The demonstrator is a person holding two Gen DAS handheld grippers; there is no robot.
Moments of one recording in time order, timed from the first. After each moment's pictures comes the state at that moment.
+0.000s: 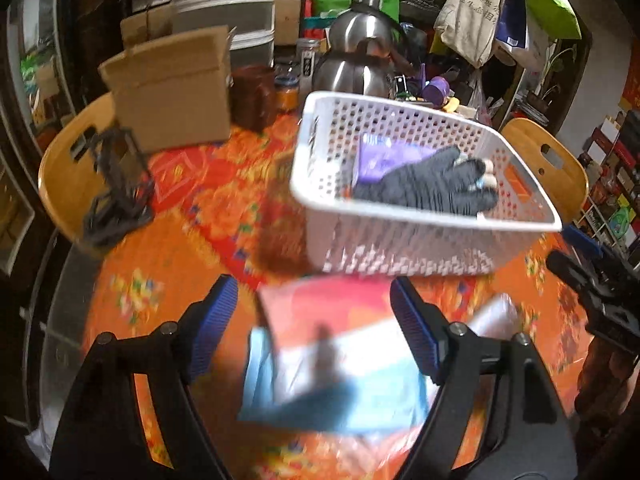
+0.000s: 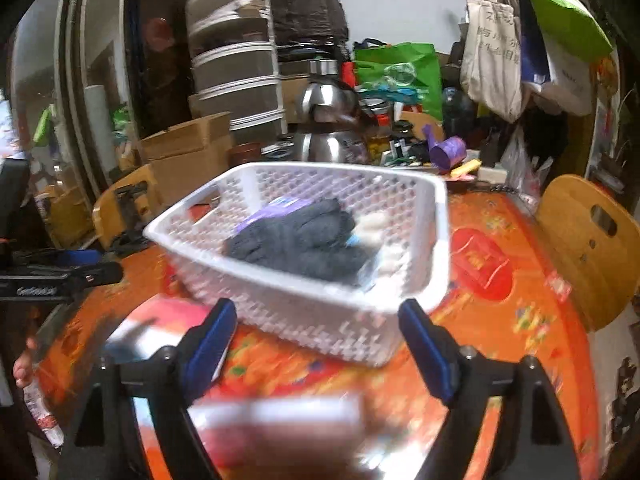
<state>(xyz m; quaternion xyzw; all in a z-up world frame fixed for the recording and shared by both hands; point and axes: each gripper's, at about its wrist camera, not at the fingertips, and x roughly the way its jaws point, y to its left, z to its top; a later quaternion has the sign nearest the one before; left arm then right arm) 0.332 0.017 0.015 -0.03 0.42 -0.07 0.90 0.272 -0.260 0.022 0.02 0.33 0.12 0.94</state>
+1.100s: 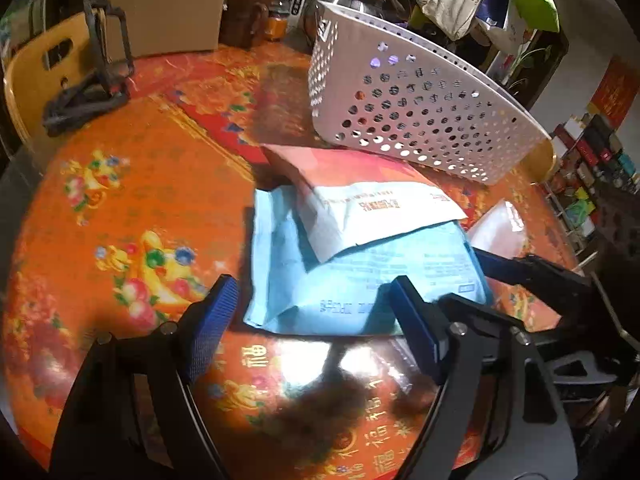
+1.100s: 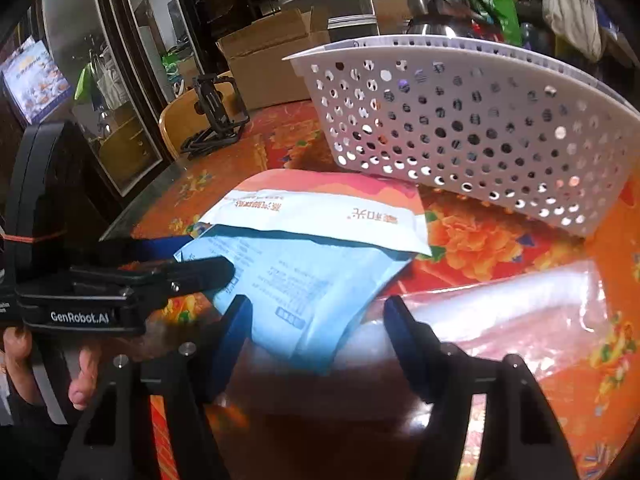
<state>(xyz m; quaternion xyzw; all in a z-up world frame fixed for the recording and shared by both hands) 0.280 0.063 -0.097 -0.09 0.46 -0.17 0.87 0.240 -0.126 -0.073 0.03 0.43 0.23 0.87</state>
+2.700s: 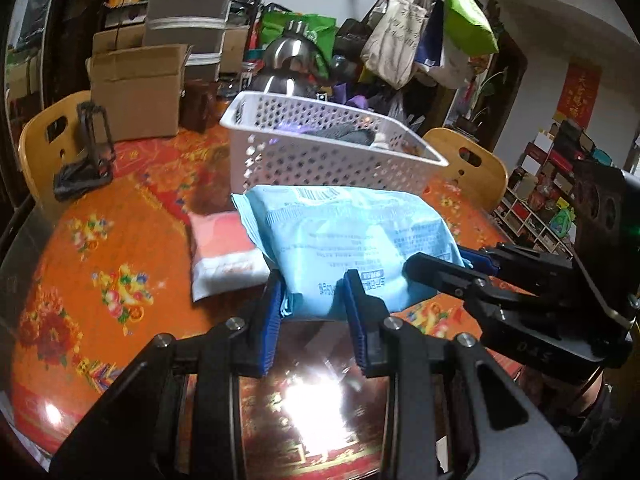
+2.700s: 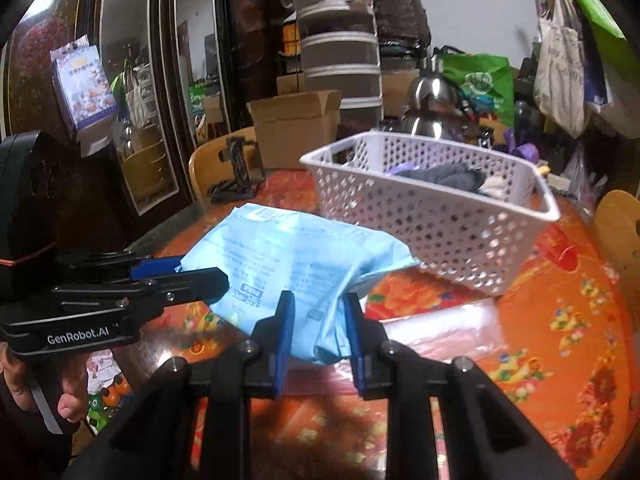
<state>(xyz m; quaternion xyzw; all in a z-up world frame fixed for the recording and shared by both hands) 0.179 0.000 -0.009 -0.06 0.33 -0.19 0.92 0.167 -0.179 0.007 -0.02 0.31 0.23 0.92</state>
